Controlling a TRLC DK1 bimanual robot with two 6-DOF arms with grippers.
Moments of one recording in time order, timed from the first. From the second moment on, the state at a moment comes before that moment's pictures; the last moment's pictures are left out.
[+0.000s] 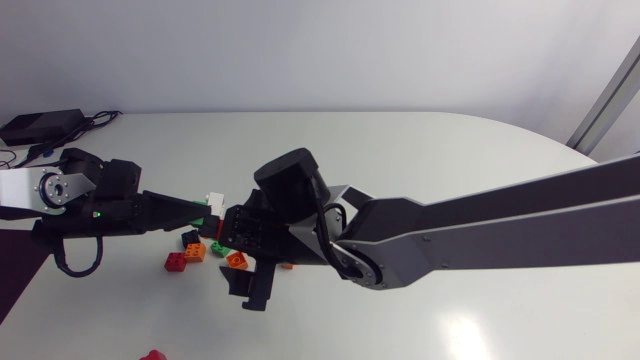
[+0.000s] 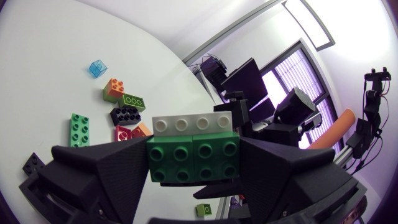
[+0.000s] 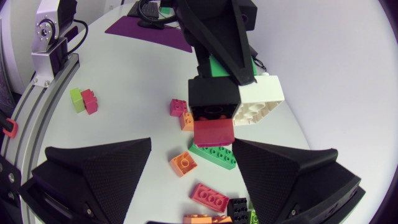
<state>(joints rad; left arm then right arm) 0.19 1.59 0.79 -0.50 1.37 0.45 0.97 1.75 1.03 0.23 -0.15 -0.58</state>
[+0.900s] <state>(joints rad) 0.19 1.56 0.77 -0.53 1.38 0.47 0.97 1.76 1.00 0.35 -0.11 -0.61</state>
